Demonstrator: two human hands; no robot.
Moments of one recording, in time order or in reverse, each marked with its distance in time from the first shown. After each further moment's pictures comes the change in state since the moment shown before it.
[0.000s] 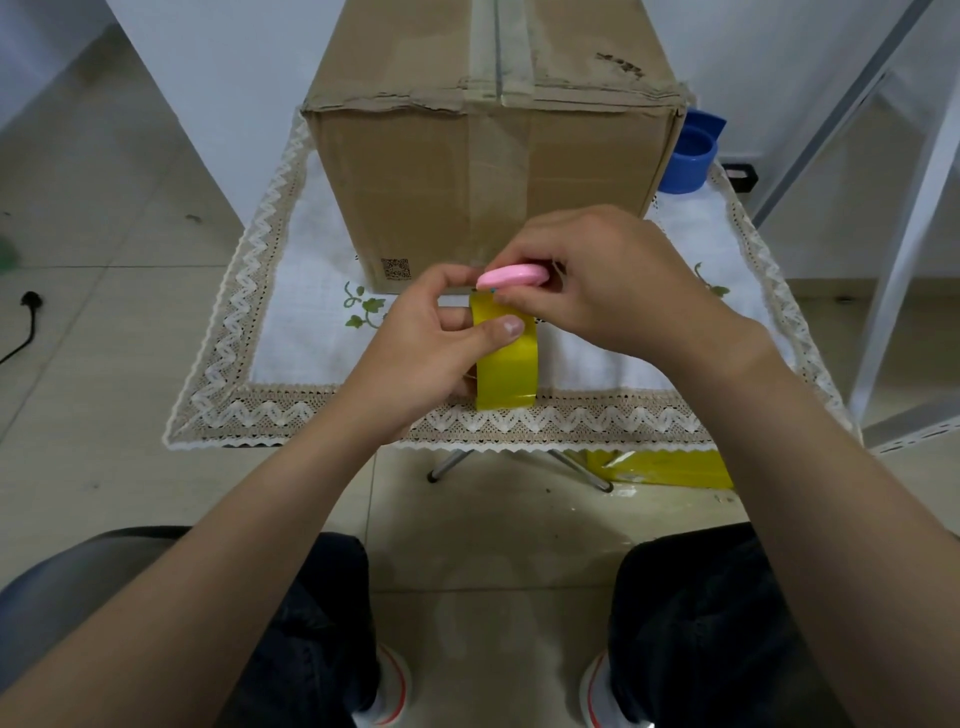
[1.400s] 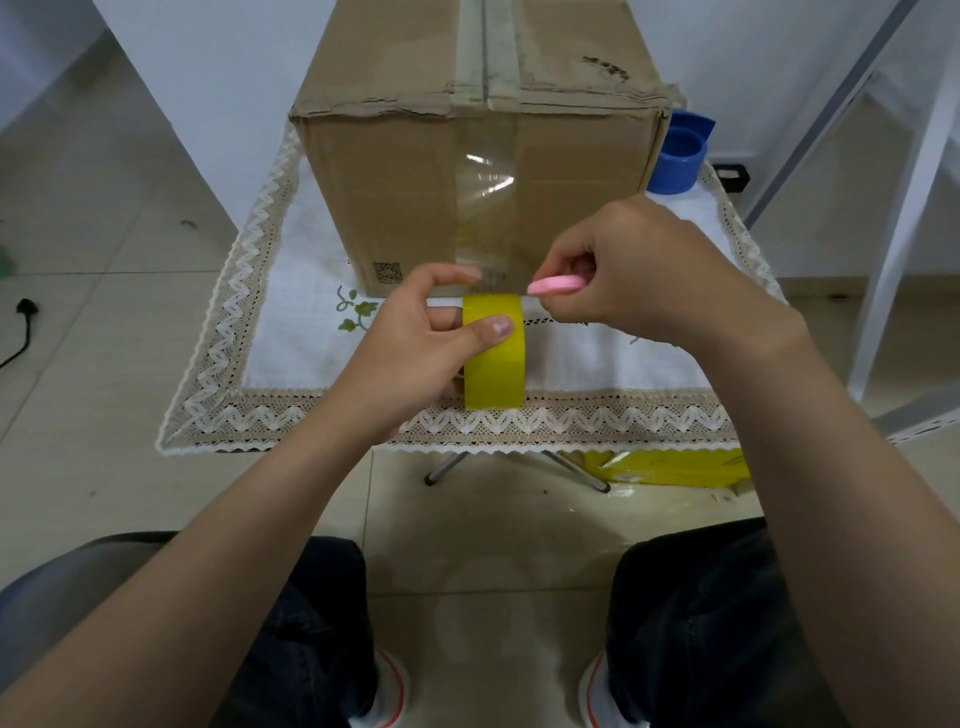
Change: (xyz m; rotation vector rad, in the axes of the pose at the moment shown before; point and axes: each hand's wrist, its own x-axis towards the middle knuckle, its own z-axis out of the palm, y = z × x) left_hand -0.002 0.007 0.004 -0.012 0.030 -0.037; right_hand -0.013 0.011 -0.024 -0.016 -0.093 0.228
